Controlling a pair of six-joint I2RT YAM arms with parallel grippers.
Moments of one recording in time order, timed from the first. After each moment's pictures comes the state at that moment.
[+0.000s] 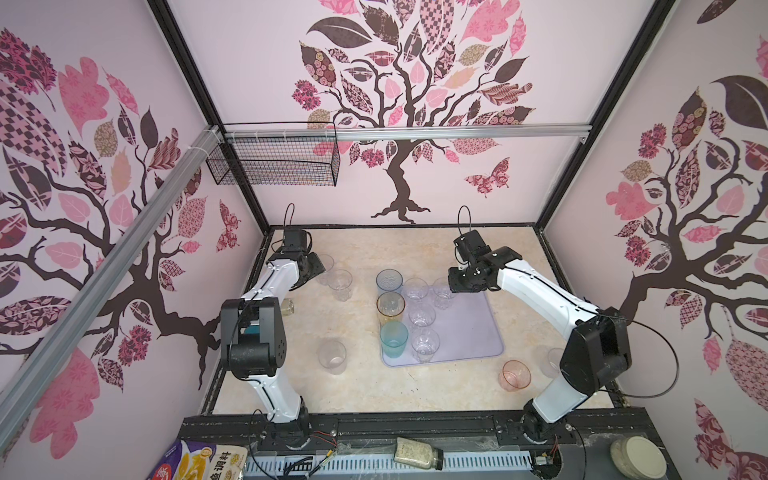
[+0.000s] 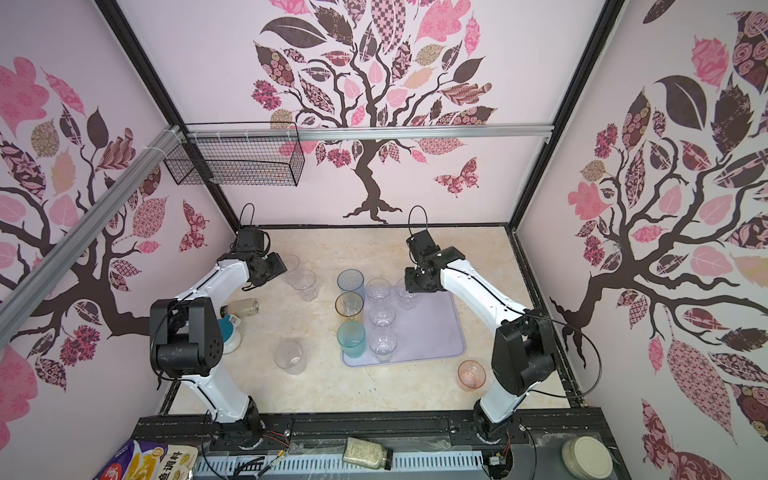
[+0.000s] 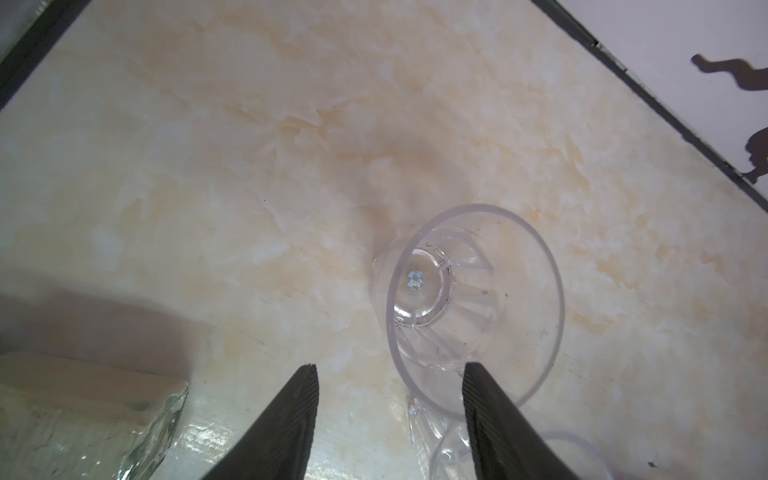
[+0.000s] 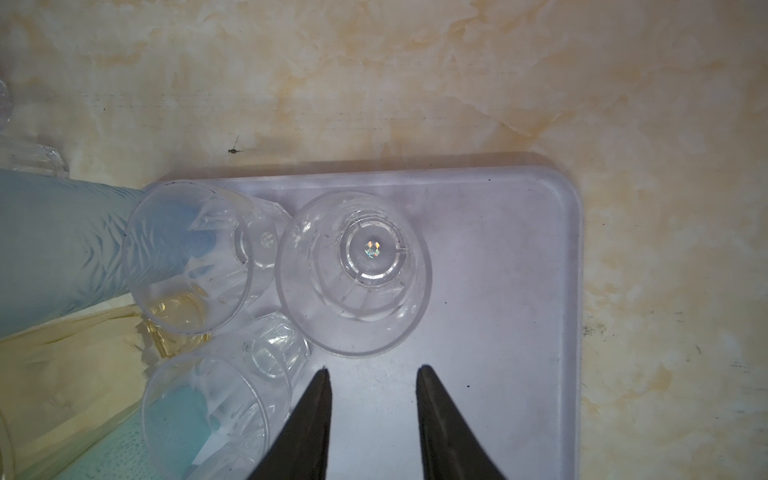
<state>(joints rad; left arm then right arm) 0.04 1.79 1.32 -0.52 -0.03 -0.49 0.45 1.64 1.39 -0.86 0.03 0.39</state>
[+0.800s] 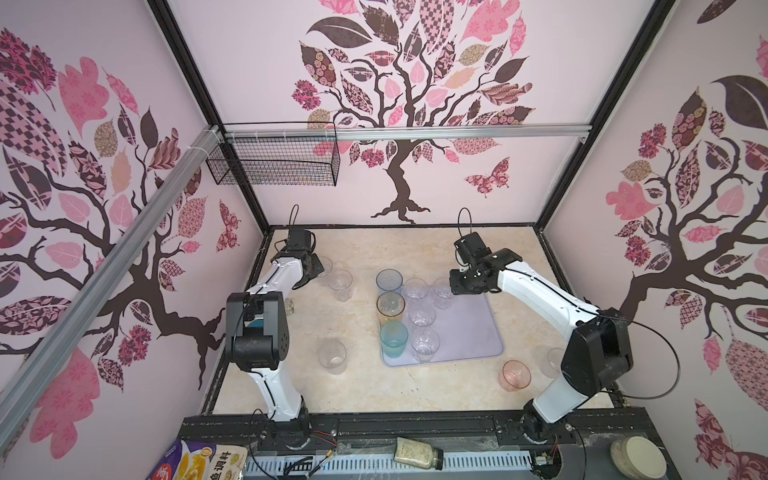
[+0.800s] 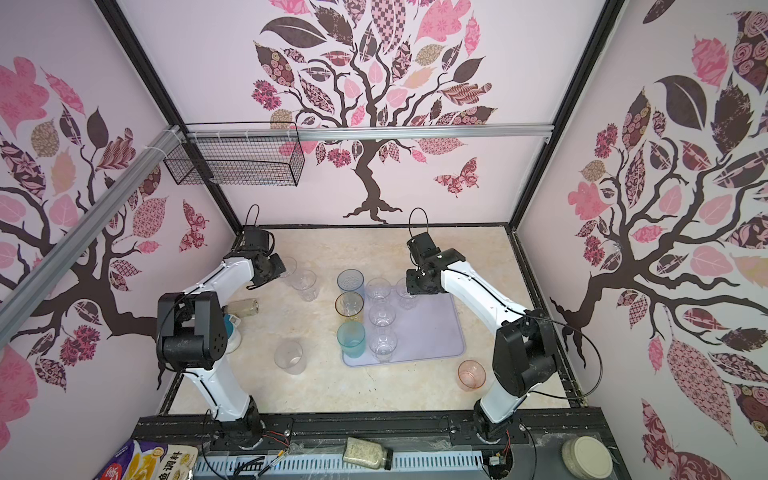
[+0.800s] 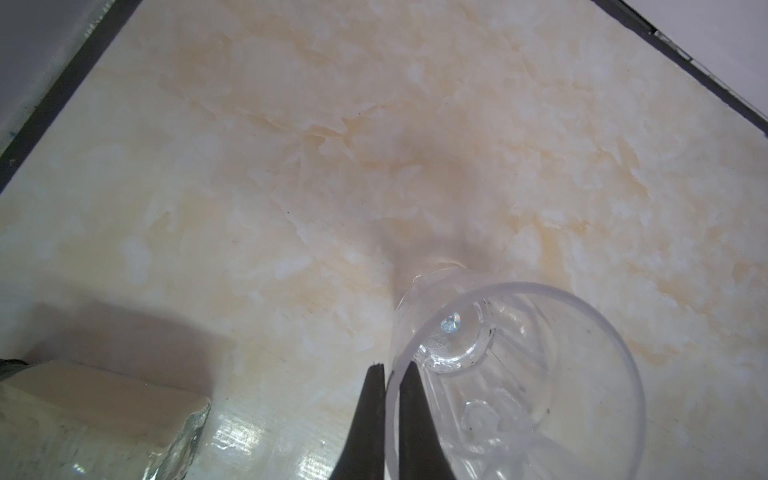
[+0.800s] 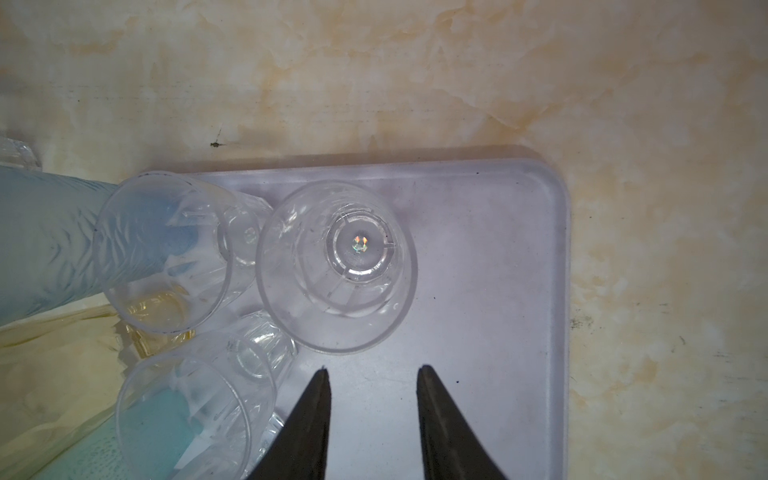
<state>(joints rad) 0.03 1.82 1.35 -0.53 -0.13 -0.48 0.45 1.64 1.37 -0.86 0.06 0.39</state>
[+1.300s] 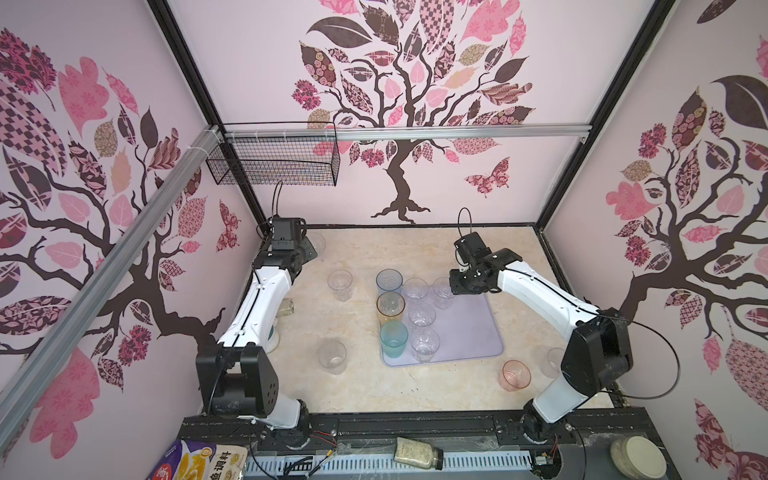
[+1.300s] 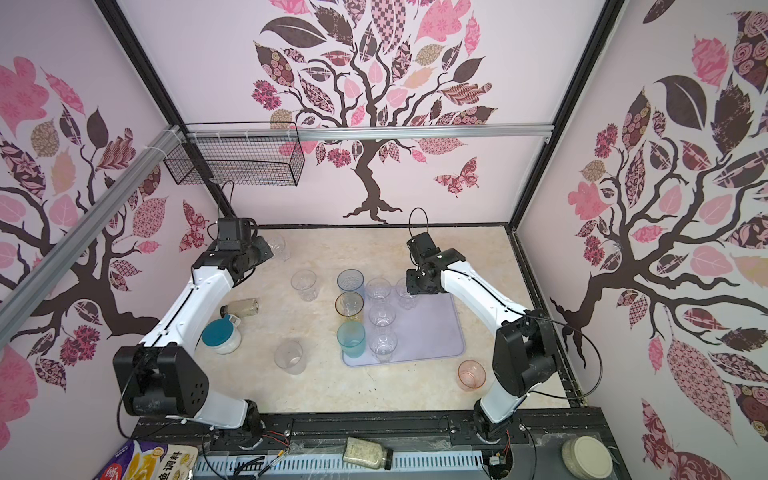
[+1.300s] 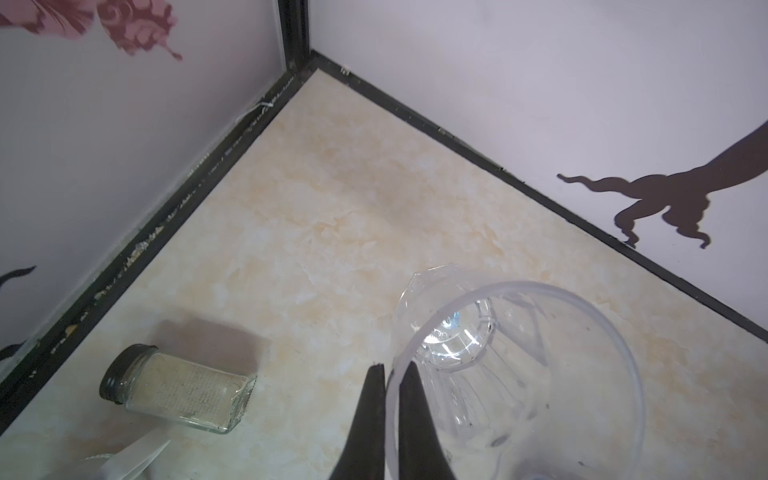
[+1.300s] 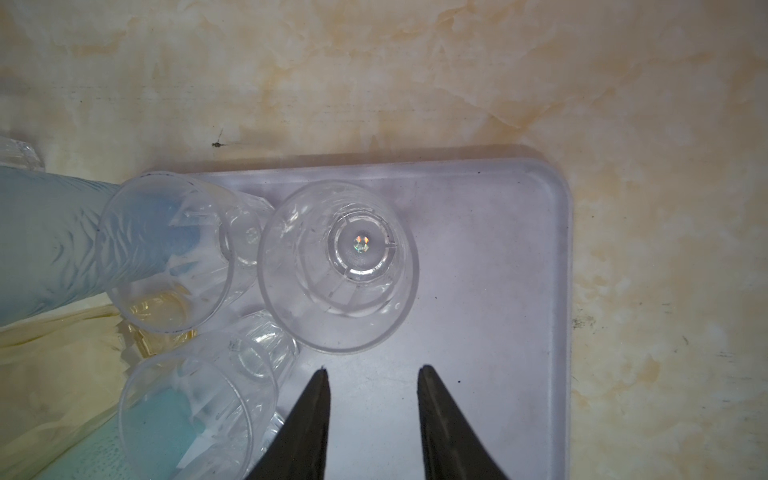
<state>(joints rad) -0.05 1.46 1.35 -0.57 -0.20 -0.47 0.45 1.63 1.38 -0.86 0.05 0.40</state>
